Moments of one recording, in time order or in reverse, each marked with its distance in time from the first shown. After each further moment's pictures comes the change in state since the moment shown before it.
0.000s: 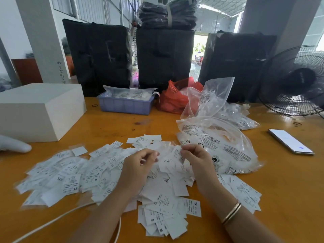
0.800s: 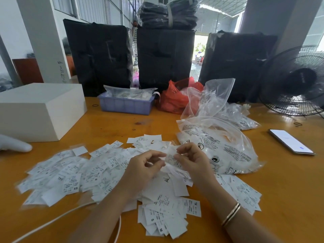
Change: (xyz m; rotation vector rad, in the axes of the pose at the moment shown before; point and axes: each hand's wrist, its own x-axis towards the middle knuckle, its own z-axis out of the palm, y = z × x) left_hand 0.000 0.000 0.000 -0.044 -0.207 -0.029; right_hand -0.003 0.004 0.000 -0.171 -0.196 -0.220
